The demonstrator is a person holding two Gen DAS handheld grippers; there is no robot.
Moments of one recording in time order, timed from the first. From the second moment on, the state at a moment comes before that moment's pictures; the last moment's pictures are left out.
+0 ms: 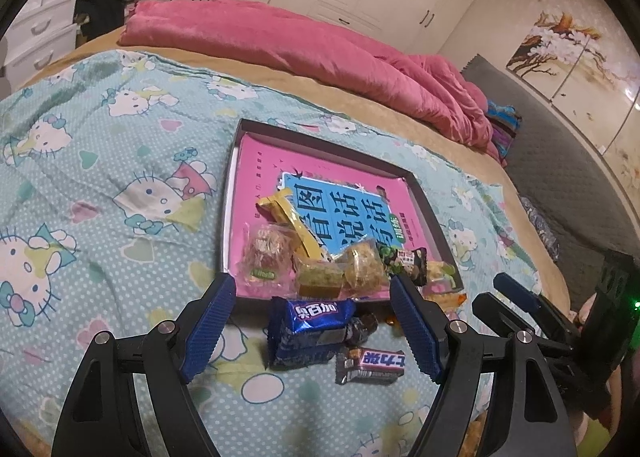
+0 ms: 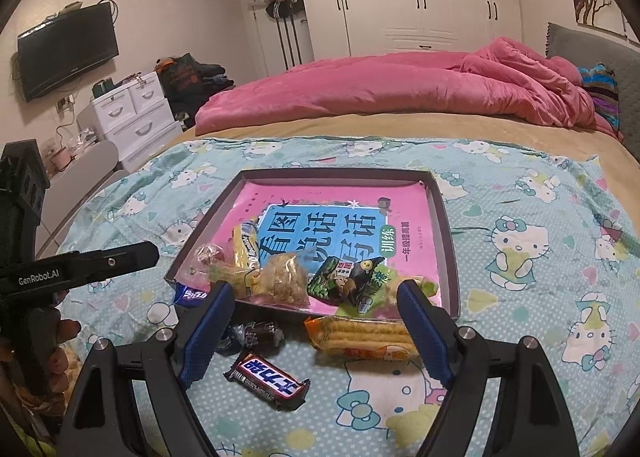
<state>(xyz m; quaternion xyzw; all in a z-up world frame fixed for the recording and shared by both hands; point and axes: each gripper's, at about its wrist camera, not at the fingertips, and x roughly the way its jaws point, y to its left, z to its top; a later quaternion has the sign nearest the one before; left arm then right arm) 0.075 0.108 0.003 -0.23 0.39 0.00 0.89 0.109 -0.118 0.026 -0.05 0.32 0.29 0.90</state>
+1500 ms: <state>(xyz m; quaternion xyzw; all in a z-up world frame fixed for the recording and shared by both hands) 0.067 0.074 -0.037 -0.19 0.45 0.01 0.87 0.084 -0.114 -0.011 -0.10 0.36 0.33 0.87</state>
